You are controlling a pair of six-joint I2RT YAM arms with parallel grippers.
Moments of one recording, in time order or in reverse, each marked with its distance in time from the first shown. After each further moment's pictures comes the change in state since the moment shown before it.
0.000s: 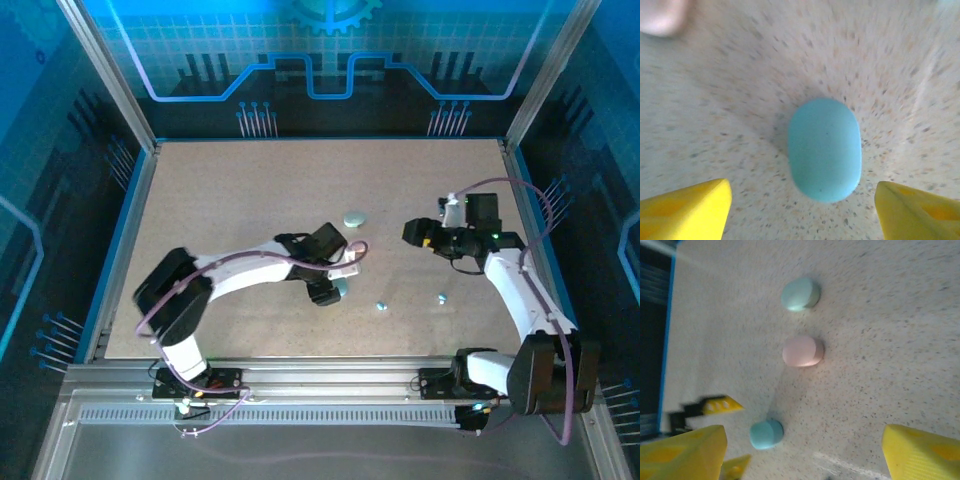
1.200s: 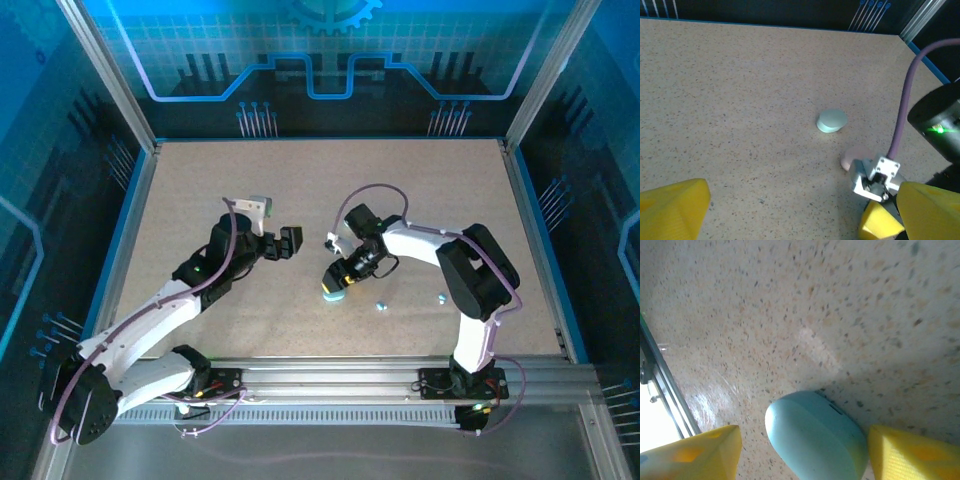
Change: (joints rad) left arm 0.294 -0.632 -0.396 0.462 -0.119 -0.752; right arm 0.562 0.658 0.264 -0.043 -0.053 -0.300
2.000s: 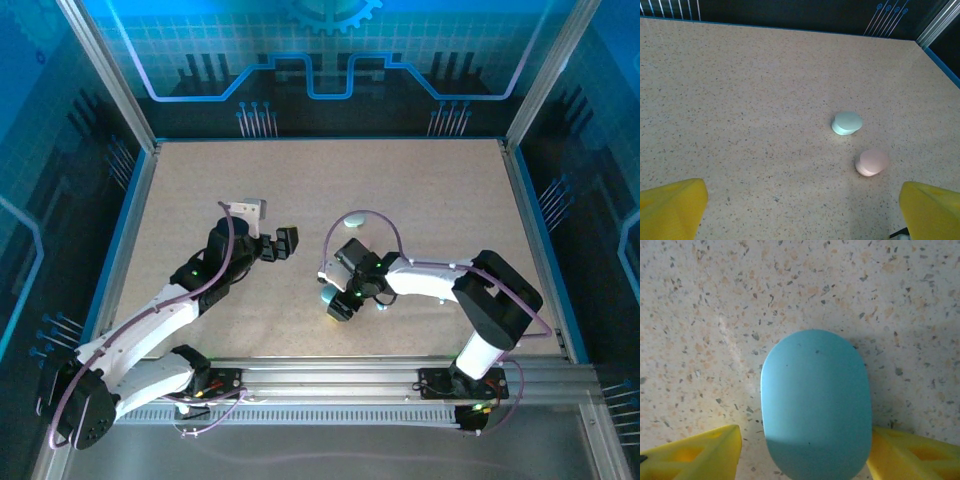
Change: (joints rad) left arm 0.006 -0.027 -0.031 0.002 -0.054 -0.007; right arm 0.211 -0.201 -0.281 0.269 0.414 -0.213
